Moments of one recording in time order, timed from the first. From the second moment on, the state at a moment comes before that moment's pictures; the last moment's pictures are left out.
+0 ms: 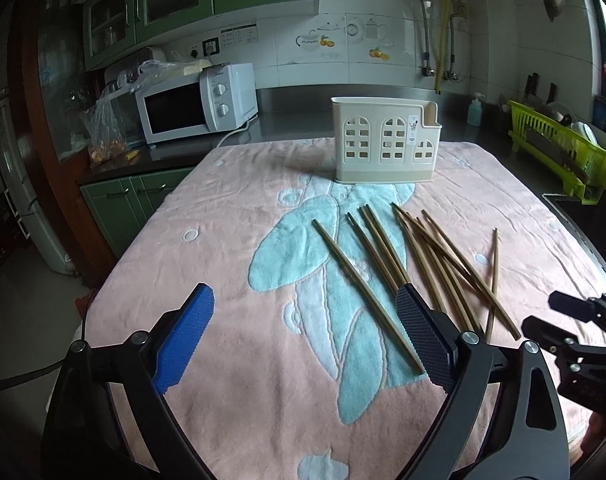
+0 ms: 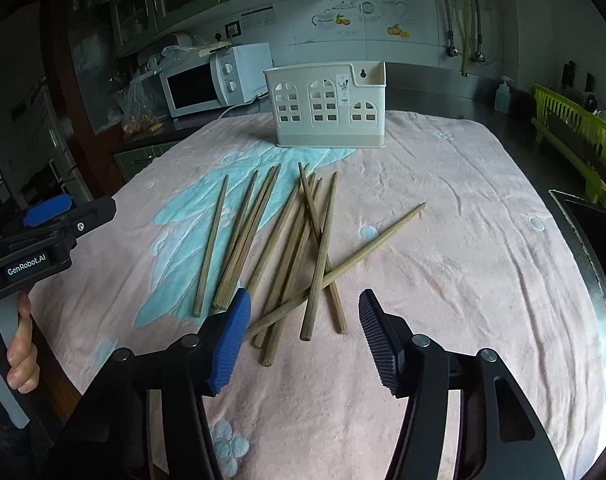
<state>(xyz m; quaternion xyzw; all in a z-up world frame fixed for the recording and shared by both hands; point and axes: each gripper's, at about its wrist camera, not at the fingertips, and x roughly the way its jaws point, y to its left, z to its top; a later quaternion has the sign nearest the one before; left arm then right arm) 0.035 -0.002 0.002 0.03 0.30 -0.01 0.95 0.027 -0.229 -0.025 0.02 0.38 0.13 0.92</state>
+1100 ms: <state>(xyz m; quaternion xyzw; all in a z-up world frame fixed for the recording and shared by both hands) 0.018 -0.077 -0.034 0.07 0.34 -0.25 0.91 0.034 -0.259 -0.028 0.07 0.36 0.09 0.92</state>
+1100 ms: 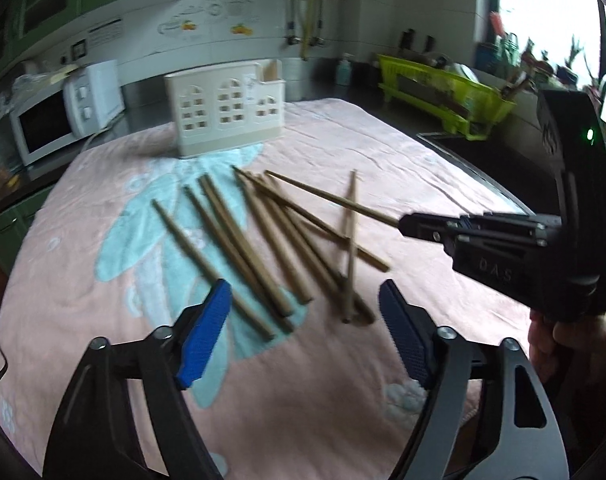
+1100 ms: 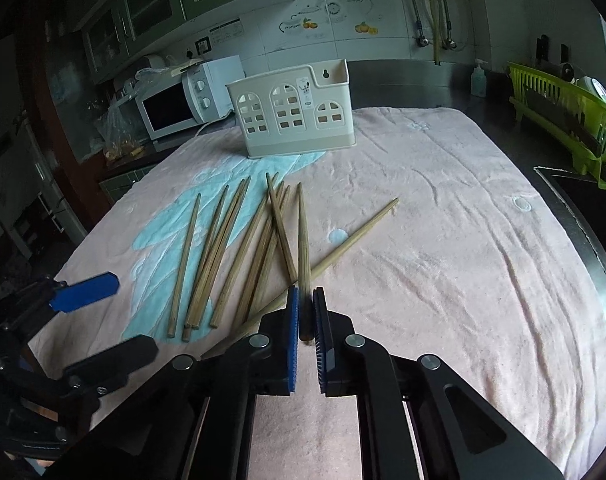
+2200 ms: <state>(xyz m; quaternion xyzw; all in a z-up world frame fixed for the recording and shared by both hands) 0.042 -0.119 -0.076 0.12 0.38 -0.30 0.87 0.021 -0.283 -0.001 0.09 0.32 0.09 0.94</state>
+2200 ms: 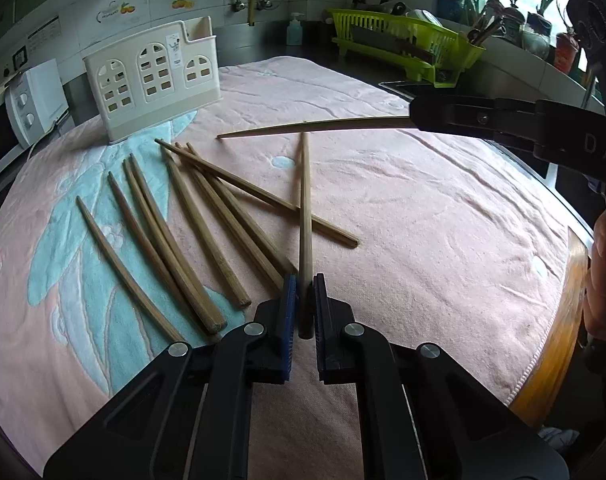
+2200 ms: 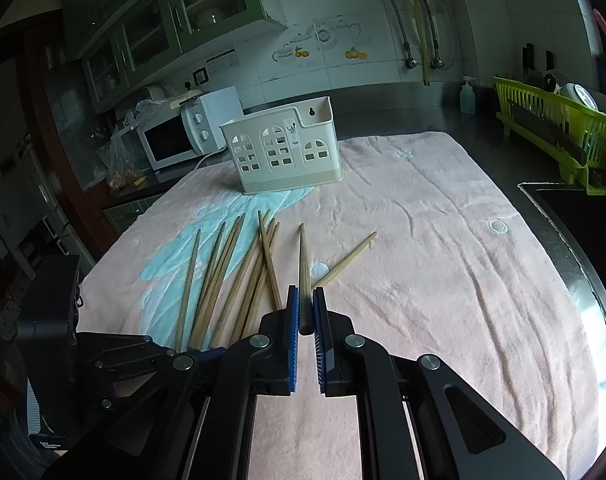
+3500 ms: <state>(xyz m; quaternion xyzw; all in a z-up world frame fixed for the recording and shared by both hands) 0.049 -0.117 -0.078 0.11 0.41 -0.31 0.85 0.015 -0.289 0.026 0.10 0.29 0.09 0.95</state>
